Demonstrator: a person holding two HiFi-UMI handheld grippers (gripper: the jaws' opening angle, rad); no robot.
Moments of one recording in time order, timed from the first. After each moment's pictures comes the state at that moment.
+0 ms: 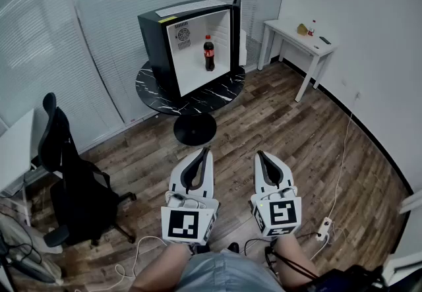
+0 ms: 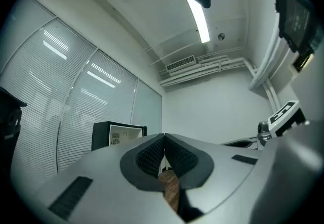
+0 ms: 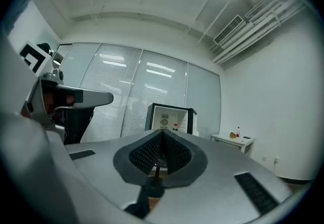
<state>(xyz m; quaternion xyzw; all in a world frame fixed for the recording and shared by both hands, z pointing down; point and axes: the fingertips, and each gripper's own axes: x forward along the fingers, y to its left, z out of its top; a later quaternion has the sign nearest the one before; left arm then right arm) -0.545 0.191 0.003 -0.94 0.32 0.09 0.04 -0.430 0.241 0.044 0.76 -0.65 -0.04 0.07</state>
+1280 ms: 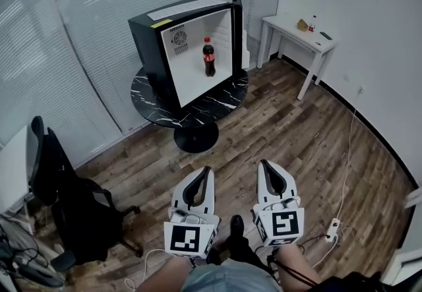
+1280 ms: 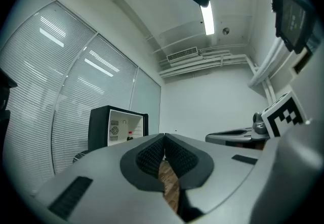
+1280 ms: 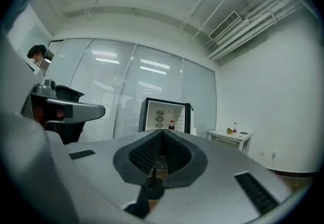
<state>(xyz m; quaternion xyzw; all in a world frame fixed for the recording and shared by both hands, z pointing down) -0.530 0.109 0.062 -0.95 0.30 0.05 0.00 -0.413 0.158 0.083 0.77 -0.63 -0.02 0.06</state>
